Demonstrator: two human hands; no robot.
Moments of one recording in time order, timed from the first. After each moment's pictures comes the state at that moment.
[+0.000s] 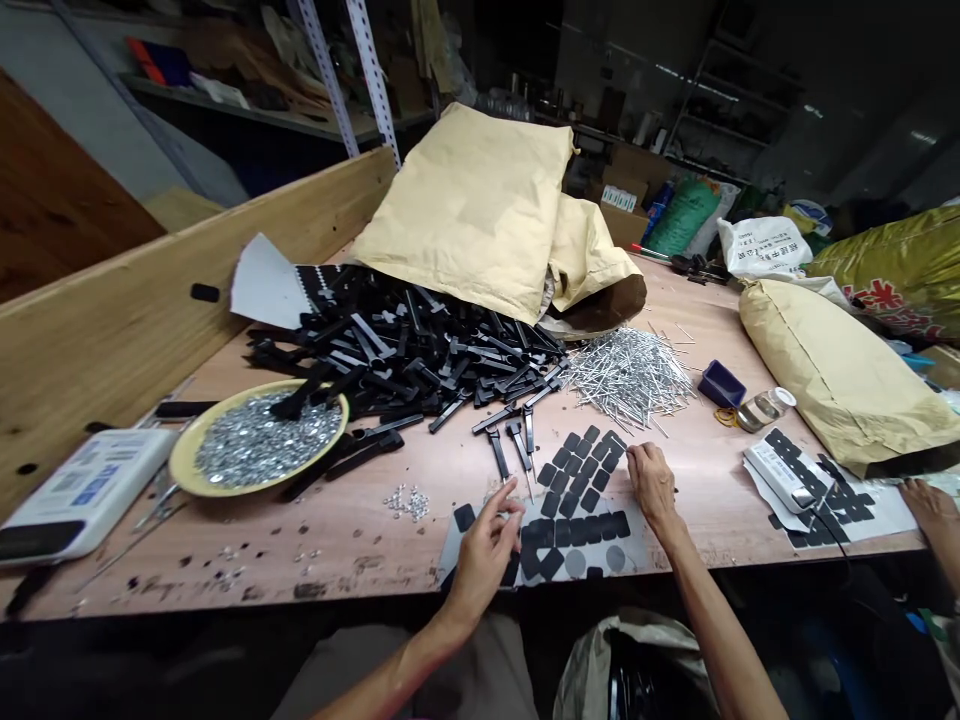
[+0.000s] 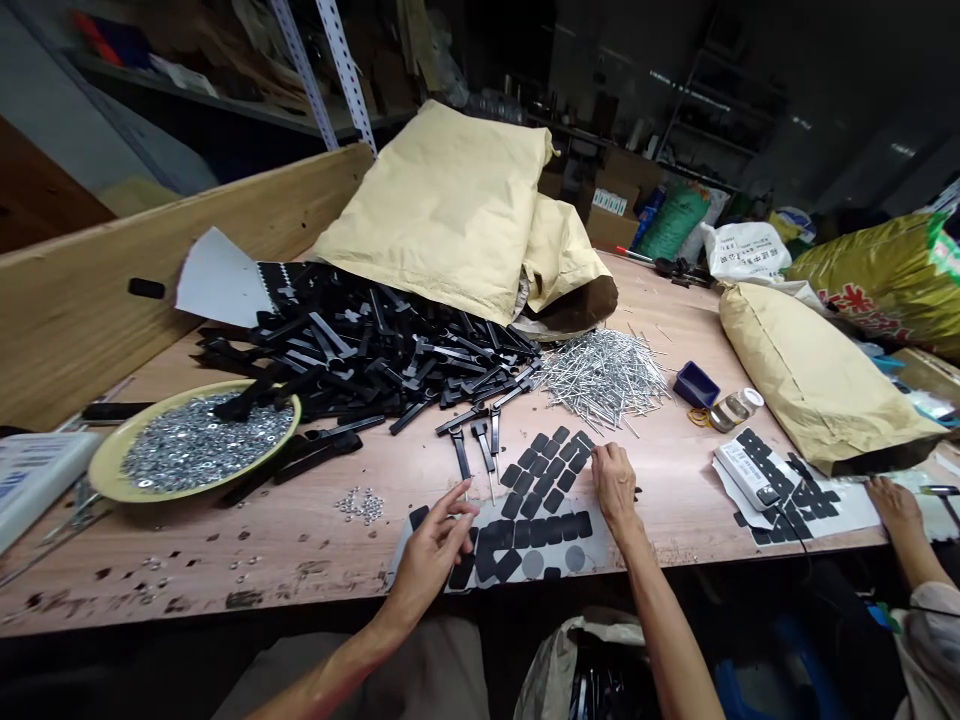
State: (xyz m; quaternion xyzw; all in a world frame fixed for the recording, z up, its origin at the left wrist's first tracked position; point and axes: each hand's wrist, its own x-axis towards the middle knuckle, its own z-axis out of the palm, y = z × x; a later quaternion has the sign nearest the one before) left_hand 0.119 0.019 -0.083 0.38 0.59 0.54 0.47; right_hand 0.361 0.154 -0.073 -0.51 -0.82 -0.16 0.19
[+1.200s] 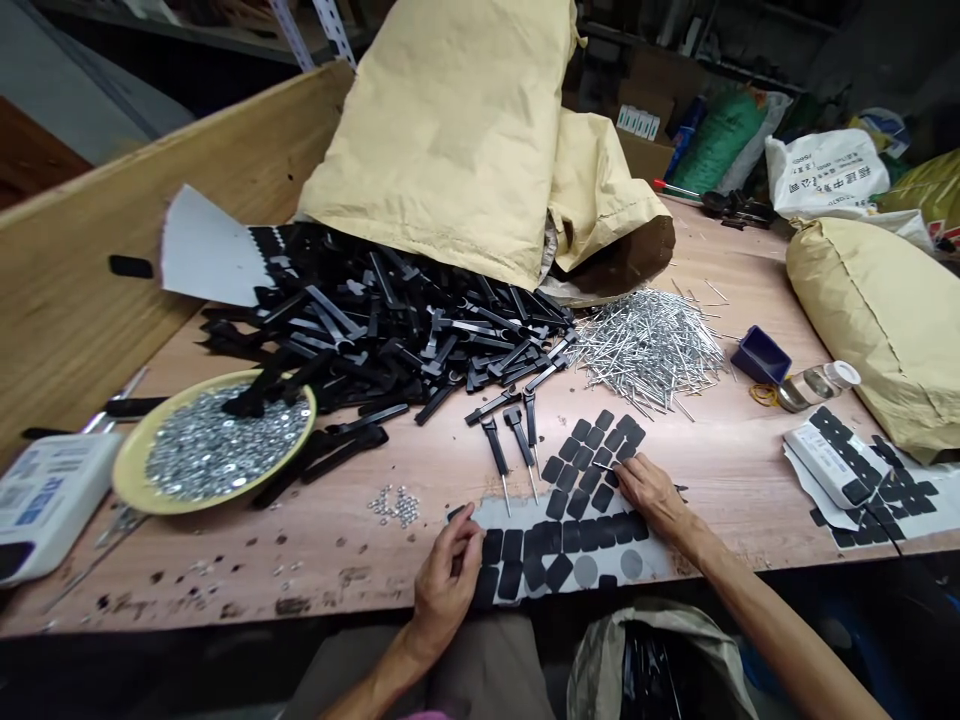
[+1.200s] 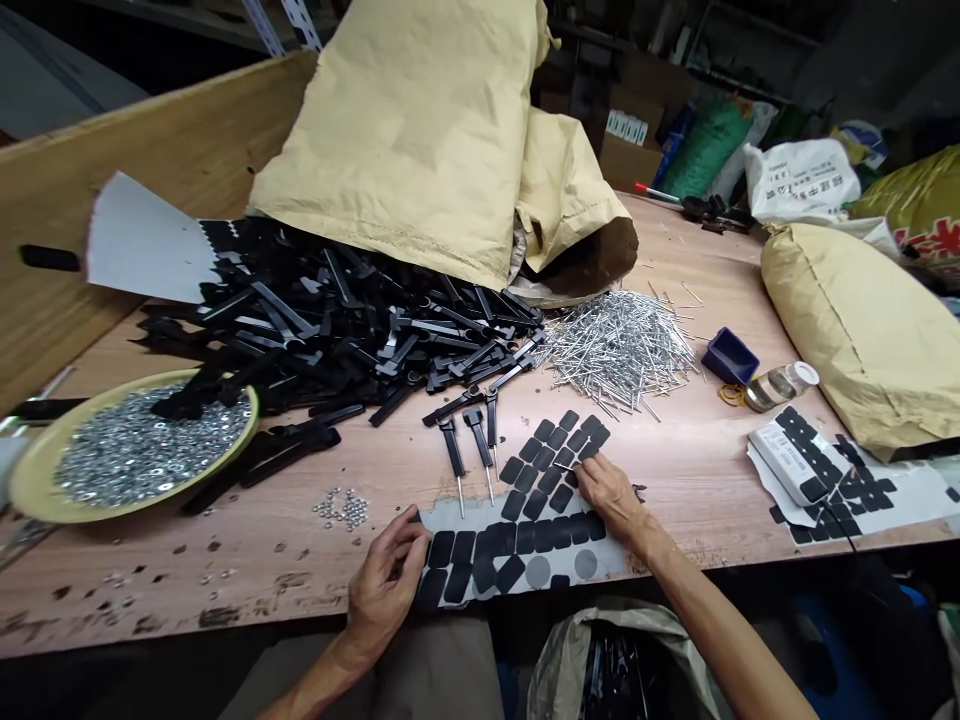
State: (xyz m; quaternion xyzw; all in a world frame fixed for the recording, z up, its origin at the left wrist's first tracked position) left_hand 0.092 -0.003 -0.141 0.45 0.66 0.54 0.25; right_hand 0.361 0.142 -0.104 -0.33 -0.94 0.02 0.08
